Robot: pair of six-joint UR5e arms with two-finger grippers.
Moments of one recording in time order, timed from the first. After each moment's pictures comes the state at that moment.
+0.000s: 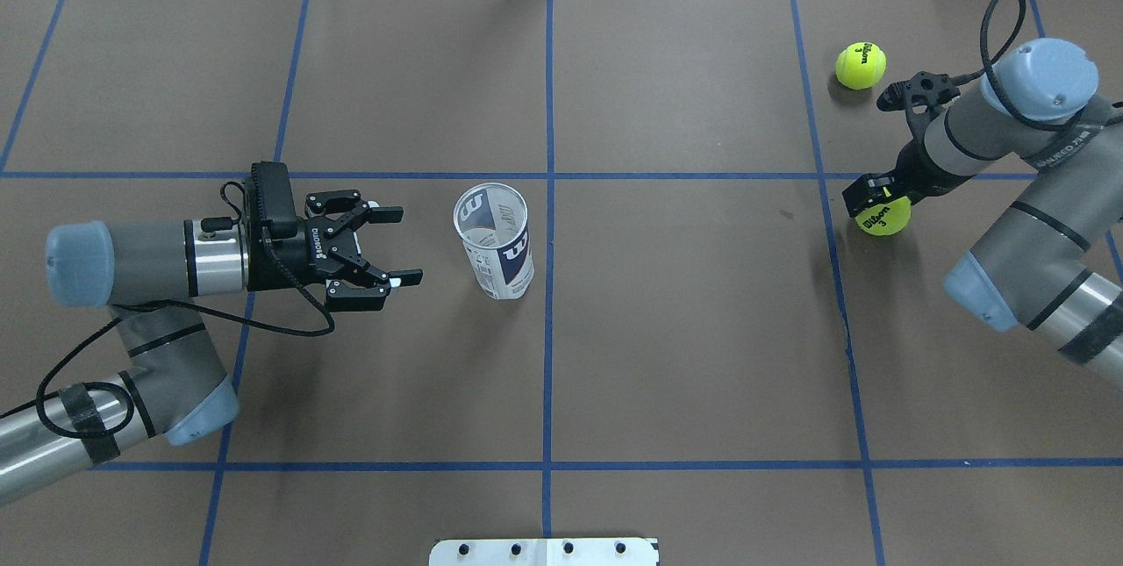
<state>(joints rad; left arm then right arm) -0.59 -1.91 -1.39 -3.30 -1.87 -0.50 0.91 -1.34 1.56 -1.20 2.10 0.66</state>
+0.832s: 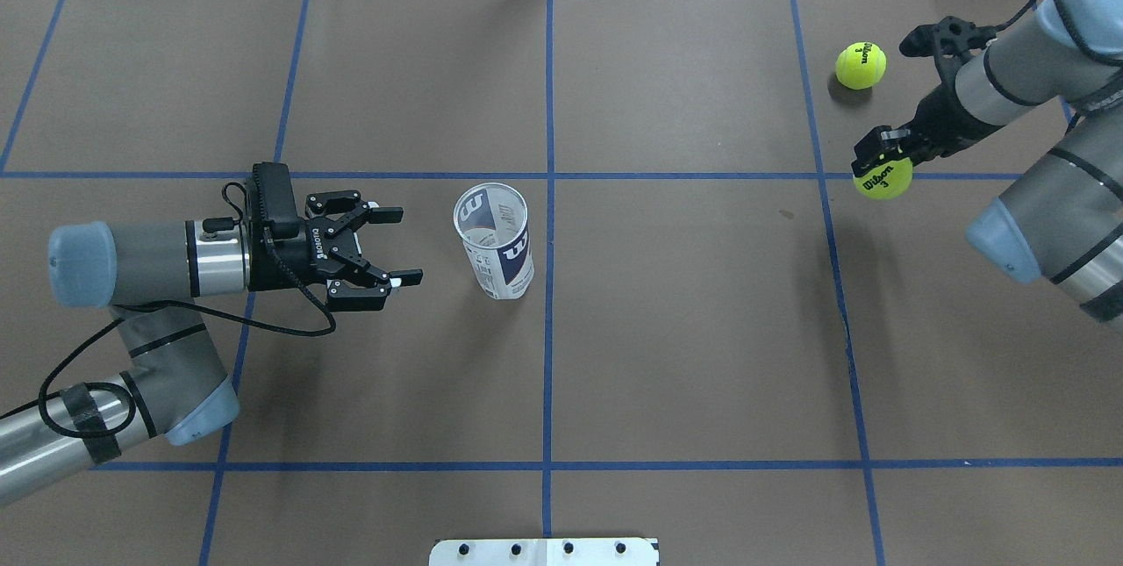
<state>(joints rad) -0.58 -1.92 -1.38 -3.30 -1.87 -0.50 1.03 -1.30 1.60 -1.20 2.27 0.66</state>
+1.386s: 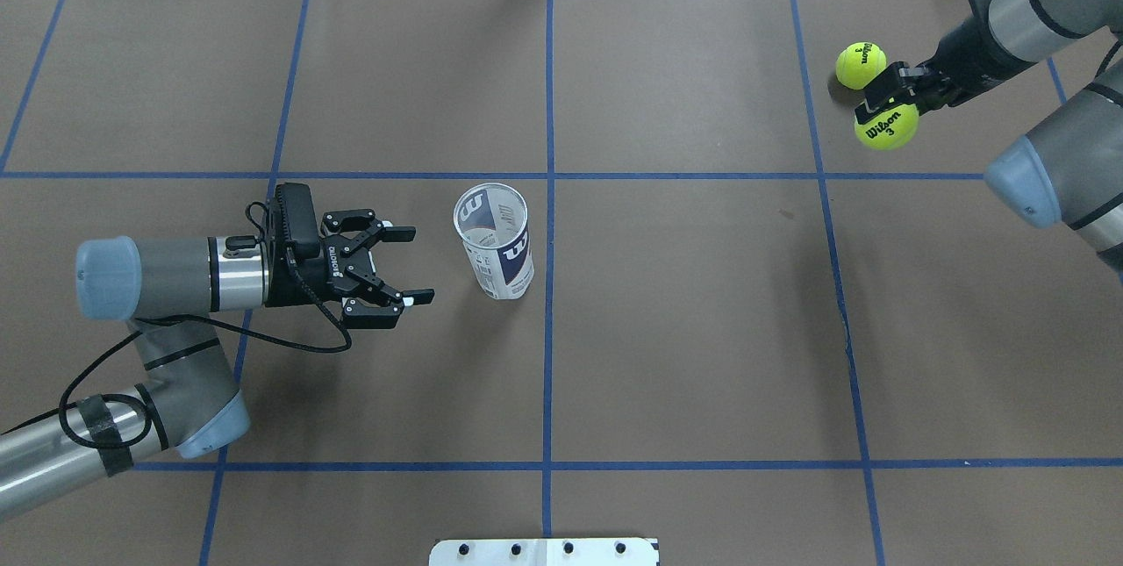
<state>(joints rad) -0.54 -1.94 -1.34 -3.30 -1.86 -0.46 1.10 -1.25 1.62 -1.20 2.36 0.66</state>
